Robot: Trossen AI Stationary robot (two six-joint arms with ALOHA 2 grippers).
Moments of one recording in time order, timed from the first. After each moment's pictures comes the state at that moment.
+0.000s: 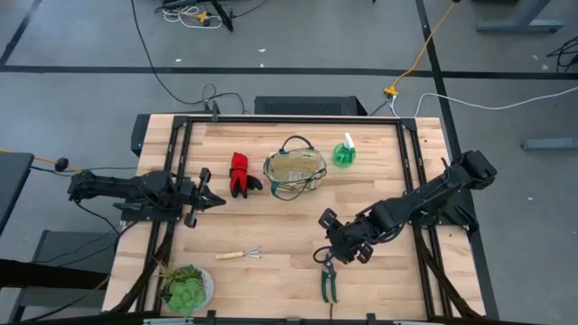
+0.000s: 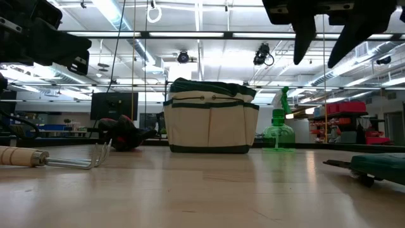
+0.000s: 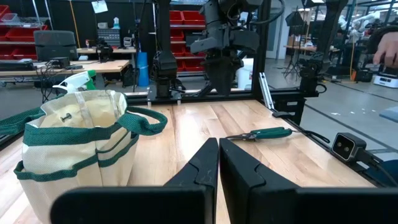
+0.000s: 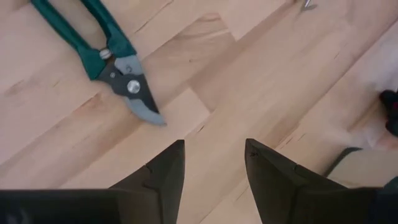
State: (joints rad) left arm -0.11 0.03 0.01 0.05 0.04 -0.02; right arm 0.47 1.58 1.19 -0.74 0.14 -0.52
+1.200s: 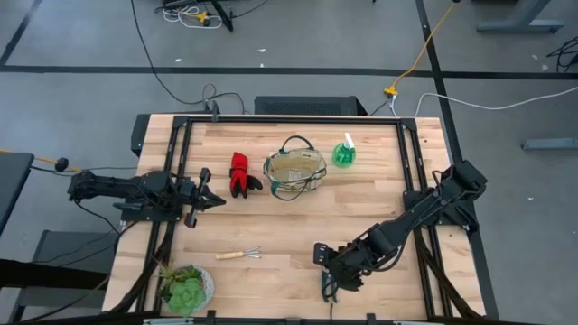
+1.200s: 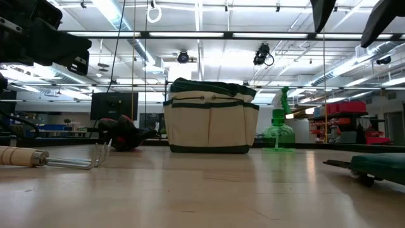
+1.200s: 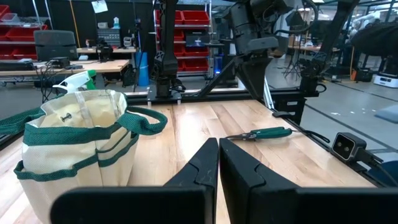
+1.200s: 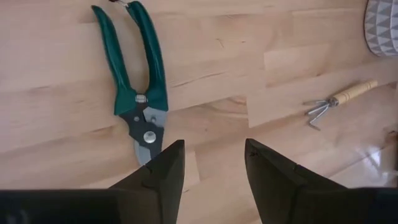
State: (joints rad) left arm -0.11 0.03 0.01 0.05 0.04 -0.02; right arm 0.61 1.71 1.30 -0.69 0.14 -0.88
